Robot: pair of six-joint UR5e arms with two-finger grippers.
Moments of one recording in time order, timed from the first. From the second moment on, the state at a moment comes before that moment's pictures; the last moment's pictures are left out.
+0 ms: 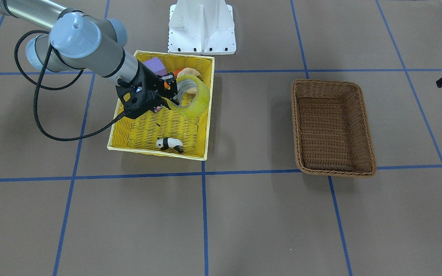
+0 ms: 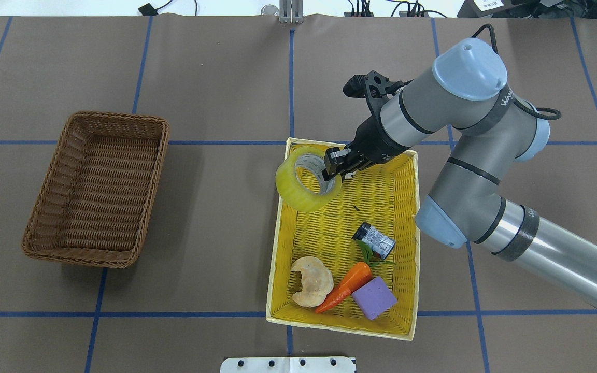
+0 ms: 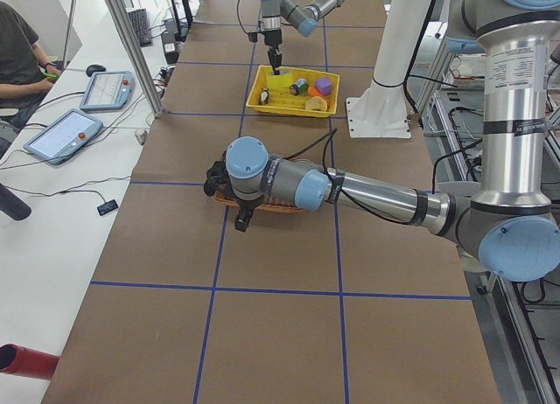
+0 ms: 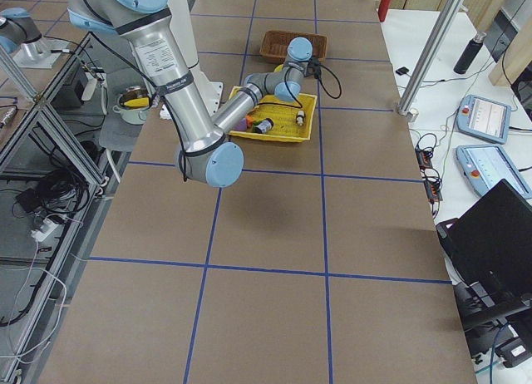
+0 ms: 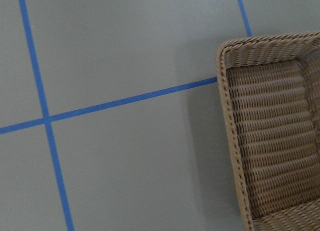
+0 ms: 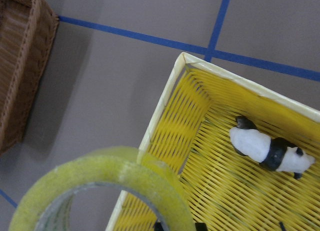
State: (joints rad) left arm -1.41 -1.55 -1.84 -1.81 -2.58 -0.26; right arm 0.71 -1.03 1.68 -0.98 2.31 1.09
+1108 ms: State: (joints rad) left arm -1.05 -1.84 -1.69 -2.65 -2.53 -1.55; right arm 0.69 -1.04 1.60 -0.32 2.20 1.73
